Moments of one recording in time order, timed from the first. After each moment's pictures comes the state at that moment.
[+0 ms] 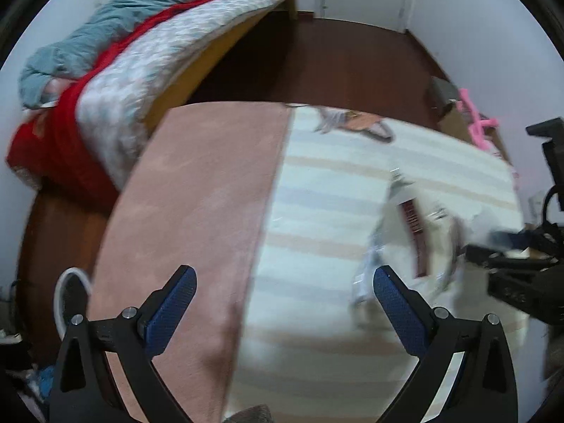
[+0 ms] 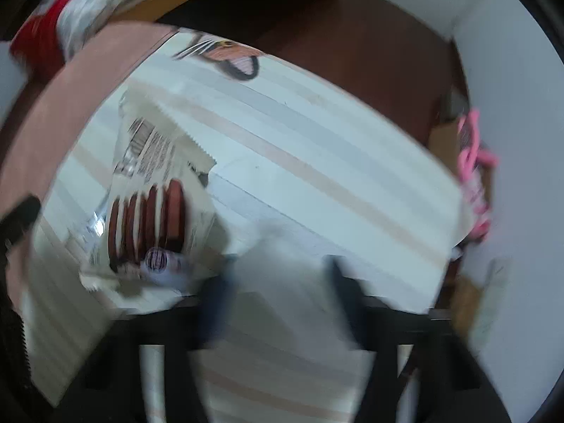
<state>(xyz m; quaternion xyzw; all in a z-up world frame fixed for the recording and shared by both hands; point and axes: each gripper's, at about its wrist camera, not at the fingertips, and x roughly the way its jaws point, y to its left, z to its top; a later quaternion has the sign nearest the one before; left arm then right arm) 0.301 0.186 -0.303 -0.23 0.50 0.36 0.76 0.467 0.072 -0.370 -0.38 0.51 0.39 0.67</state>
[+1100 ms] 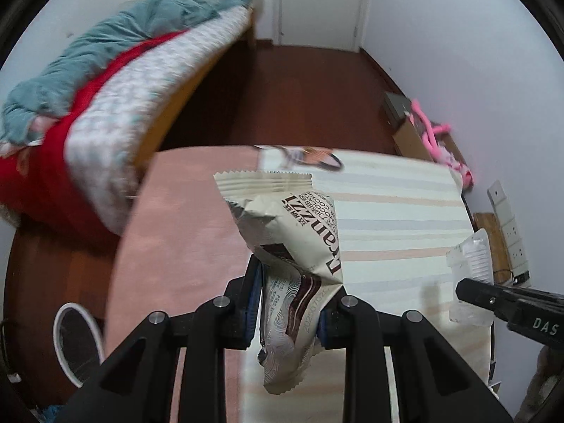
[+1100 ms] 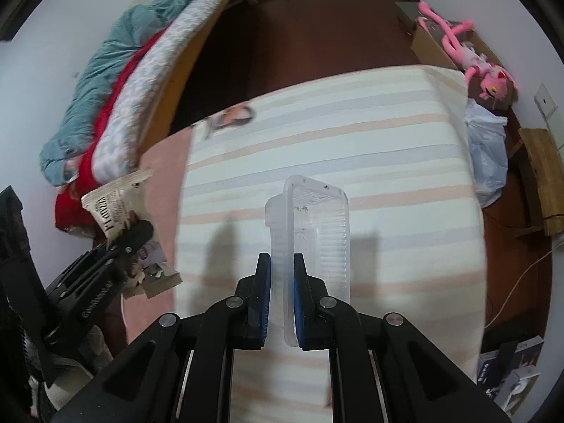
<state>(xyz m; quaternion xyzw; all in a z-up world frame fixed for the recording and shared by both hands) 0.261 0.175 -0.231 -0.19 0.46 0.31 0.81 0.432 -0.037 -0.294 -0.04 0.60 0.39 0.70</state>
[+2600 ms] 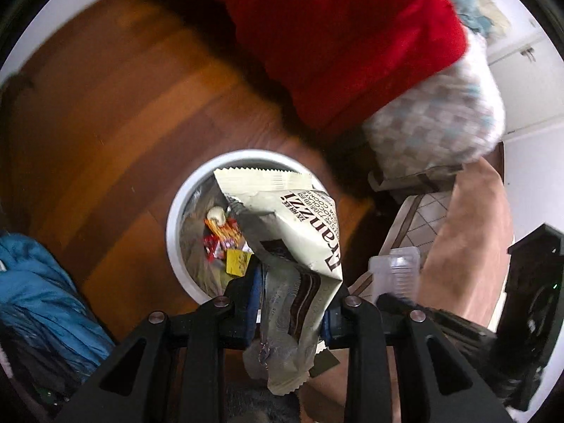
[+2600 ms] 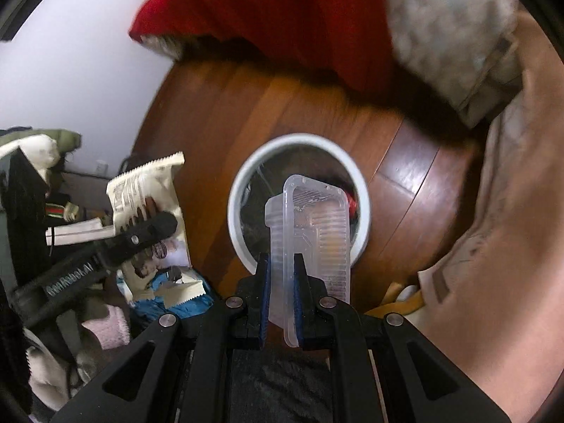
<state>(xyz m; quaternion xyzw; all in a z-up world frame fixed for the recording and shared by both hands) -0.247 0.444 -0.370 -0.55 0.41 0.42 0.59 -0.074 0.363 -0.406 -0.26 0.63 0.56 0.46</state>
